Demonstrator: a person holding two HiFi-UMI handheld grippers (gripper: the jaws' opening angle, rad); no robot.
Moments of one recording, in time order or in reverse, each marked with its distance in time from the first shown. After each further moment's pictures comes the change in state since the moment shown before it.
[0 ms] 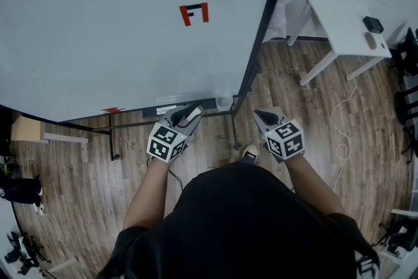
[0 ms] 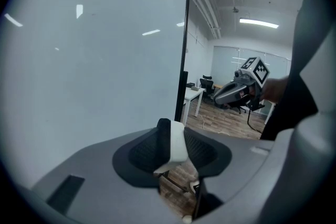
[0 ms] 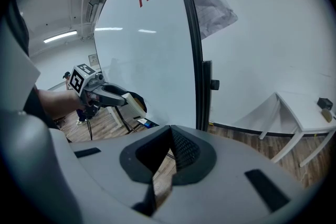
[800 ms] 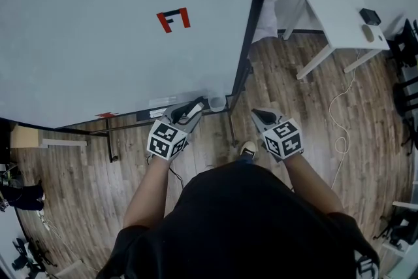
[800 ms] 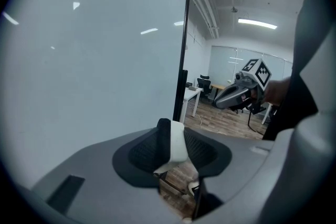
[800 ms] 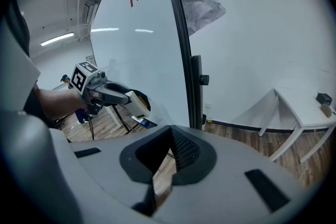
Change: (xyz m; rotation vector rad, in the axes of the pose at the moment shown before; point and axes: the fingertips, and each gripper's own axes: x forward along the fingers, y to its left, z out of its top) left arm 0.037 -0.003 0.015 0.008 0.007 -0.036; right arm 0.002 -0.024 -0.008 0.030 0.011 -0.006
